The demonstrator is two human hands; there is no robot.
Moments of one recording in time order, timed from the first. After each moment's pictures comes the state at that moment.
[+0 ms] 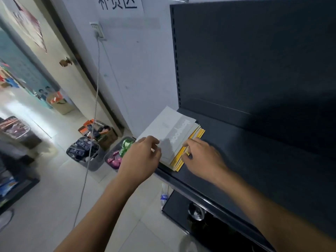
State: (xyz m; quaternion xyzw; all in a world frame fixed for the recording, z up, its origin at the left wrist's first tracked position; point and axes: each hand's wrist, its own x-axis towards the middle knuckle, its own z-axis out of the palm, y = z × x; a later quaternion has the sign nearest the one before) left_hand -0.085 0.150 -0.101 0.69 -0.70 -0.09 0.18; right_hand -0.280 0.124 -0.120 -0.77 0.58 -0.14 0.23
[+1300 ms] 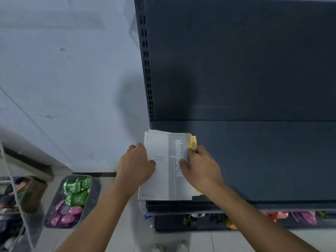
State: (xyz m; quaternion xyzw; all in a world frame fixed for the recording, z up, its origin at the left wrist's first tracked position) left_hand -0.013 -0.032 -0.129 0.56 -0.80 -0.21 0.03; right_hand -0.173 0.074 -0.143 -0.51 0.84 -0.11 0.13
